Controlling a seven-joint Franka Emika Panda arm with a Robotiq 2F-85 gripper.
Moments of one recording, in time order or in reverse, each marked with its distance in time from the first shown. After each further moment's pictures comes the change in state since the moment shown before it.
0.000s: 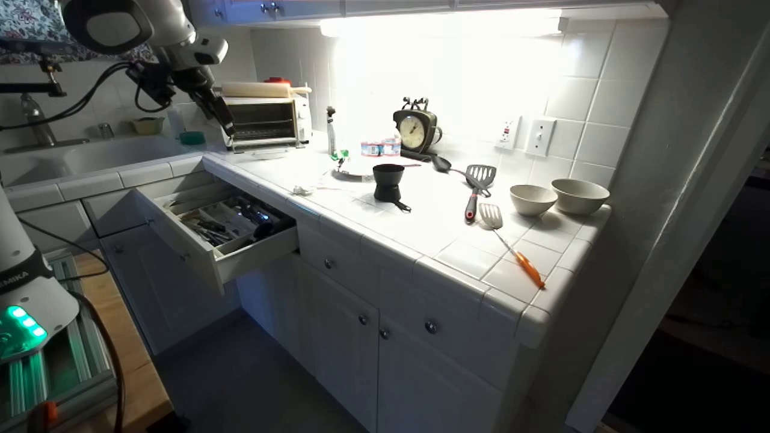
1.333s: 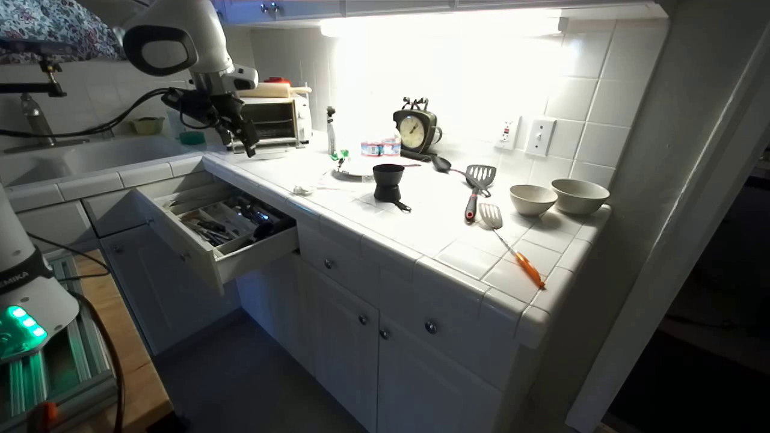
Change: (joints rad) arm 0.008 0.289 -0.012 0.140 -0.010 -0.010 -0.210
